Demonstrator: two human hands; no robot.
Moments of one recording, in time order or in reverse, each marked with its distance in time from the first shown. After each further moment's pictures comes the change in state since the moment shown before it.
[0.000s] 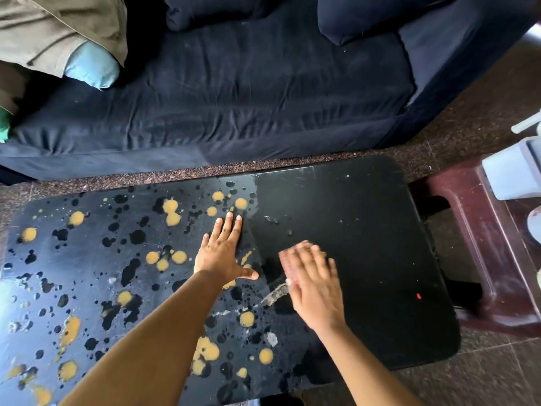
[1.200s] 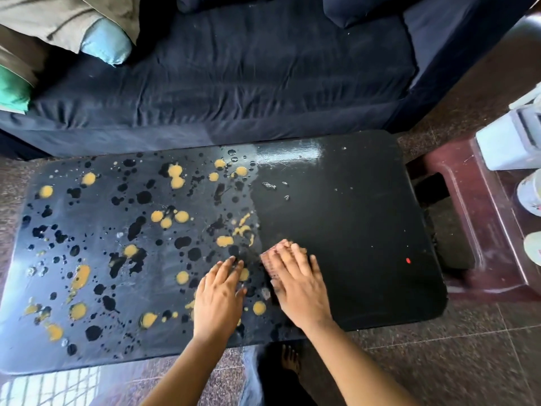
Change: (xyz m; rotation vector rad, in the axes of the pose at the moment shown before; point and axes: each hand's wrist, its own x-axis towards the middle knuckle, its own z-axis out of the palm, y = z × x) left_hand -0.138 0.028 0.101 -0.128 0.297 -0.083; right_hand -0.069 -0.019 0.011 0.044 -0.011 -0.128
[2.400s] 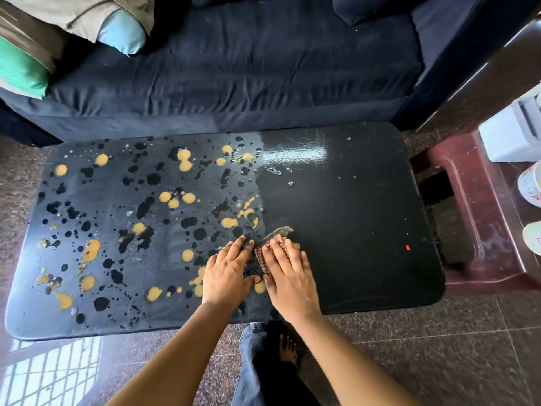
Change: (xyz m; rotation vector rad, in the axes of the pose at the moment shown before) left_hand 0.000 0.006 0.002 0.077 -0.048 0.042; right_hand -0.020 -0.024 0.004 0.025 -0.008 -0.061
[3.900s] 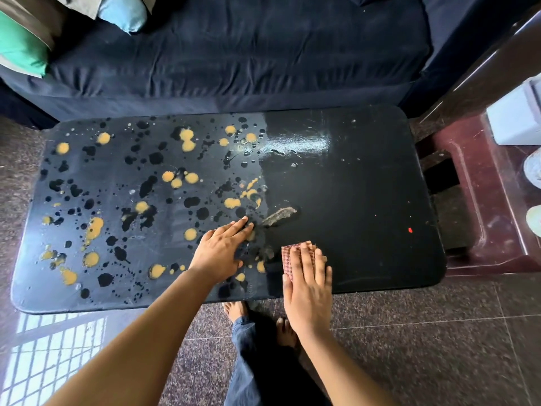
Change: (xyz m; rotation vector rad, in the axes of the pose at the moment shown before) left_hand 0.005 -0.028 -0.014 0.103 -0.197 0.164; right_hand -0.062 -0.005 0.012 0.057 -0.001 0.336
